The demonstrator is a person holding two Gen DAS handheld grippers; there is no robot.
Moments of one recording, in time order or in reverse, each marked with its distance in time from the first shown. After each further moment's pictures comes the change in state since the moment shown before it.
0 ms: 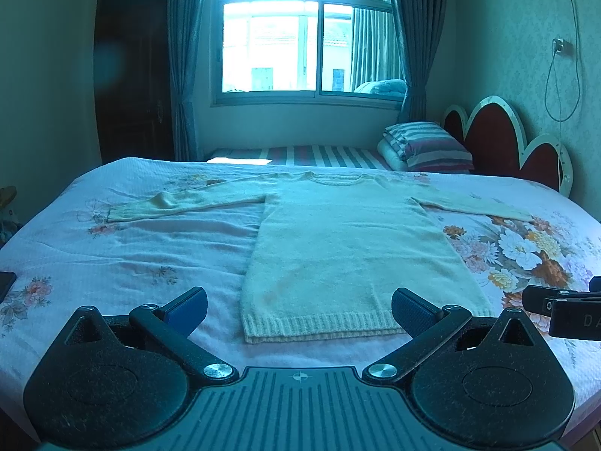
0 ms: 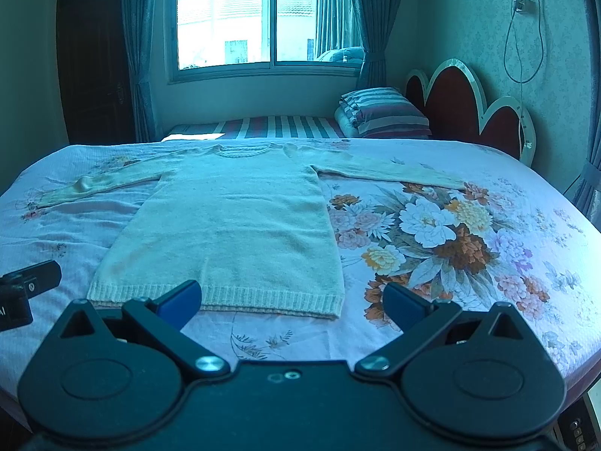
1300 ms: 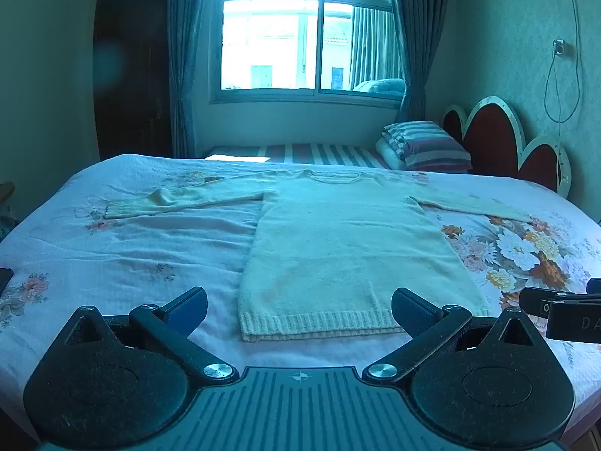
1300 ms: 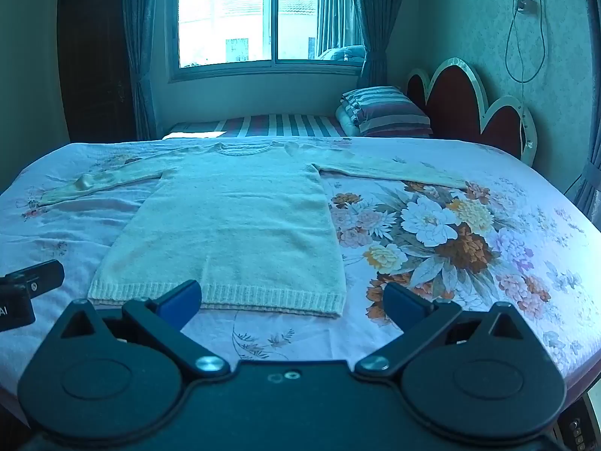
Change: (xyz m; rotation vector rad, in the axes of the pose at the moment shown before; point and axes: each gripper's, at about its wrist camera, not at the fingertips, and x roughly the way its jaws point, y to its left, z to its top) left arm 0.001 0.001 -0.001 0.002 -0.010 -0.004; right arm 0.000 0.001 -0.001 -0.006 -0.006 0.002
